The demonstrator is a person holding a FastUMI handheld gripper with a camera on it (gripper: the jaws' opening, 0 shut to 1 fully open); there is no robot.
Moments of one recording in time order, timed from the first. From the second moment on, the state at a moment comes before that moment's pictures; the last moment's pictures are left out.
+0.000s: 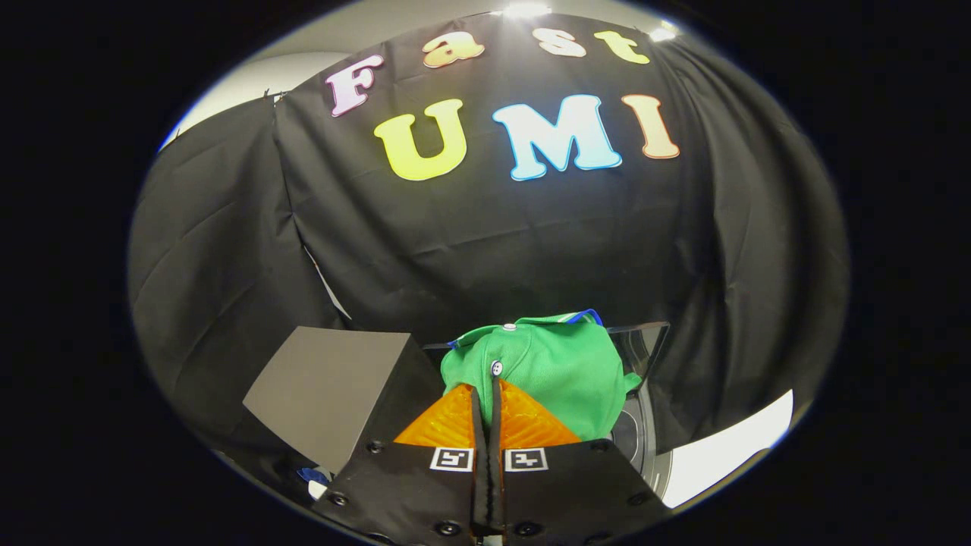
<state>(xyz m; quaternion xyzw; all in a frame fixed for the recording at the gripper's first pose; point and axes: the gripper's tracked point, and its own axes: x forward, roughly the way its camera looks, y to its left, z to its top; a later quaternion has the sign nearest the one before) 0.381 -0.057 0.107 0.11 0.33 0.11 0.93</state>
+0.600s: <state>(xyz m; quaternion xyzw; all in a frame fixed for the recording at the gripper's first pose) 0.380 -0.051 0.044 0.10 0.38 0.12 0.91</state>
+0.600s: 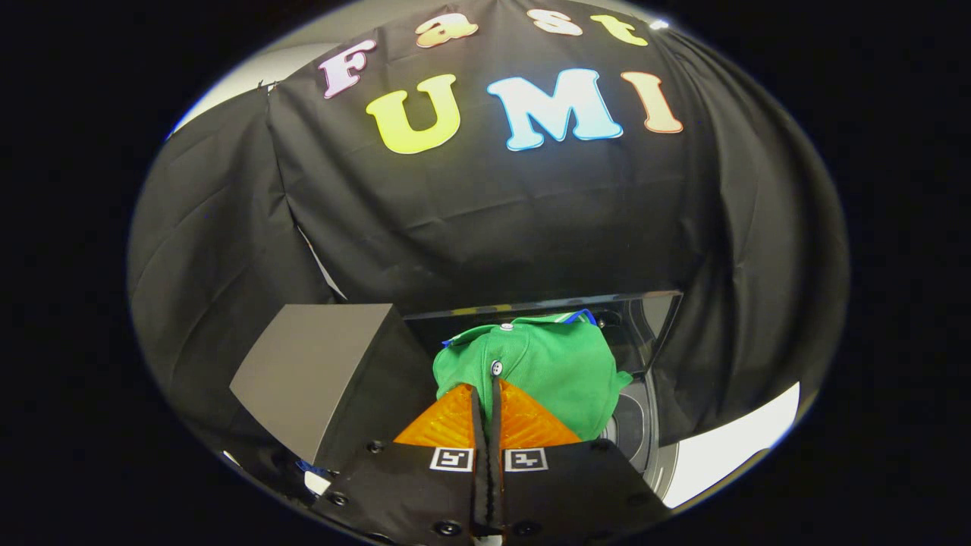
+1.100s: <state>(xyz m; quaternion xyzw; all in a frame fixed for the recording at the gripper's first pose) 0.376 -0.046 -0.023 0.08 0.43 0.12 0.89</state>
